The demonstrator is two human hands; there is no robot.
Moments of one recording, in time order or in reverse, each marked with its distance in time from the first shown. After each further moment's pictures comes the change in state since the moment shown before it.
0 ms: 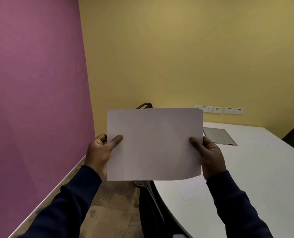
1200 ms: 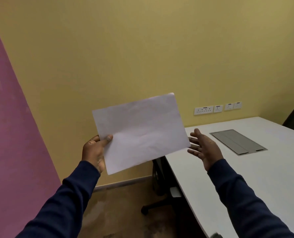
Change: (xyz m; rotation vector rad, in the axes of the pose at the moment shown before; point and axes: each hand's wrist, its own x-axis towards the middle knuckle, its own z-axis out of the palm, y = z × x) left_hand 0.761 -0.082 -0.067 -0.114 -0.214 -0.248; right_hand 0.531 0.248 0.291 -0.032 0.400 0.137
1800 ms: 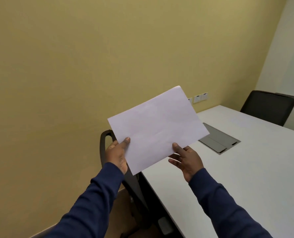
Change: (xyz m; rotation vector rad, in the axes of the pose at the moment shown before) left_hand 0.280 -0.150 0.195 -0.096 -0.236 -0.371; right_hand 0.226 0.074 0.028 0.130 0.259 0.077
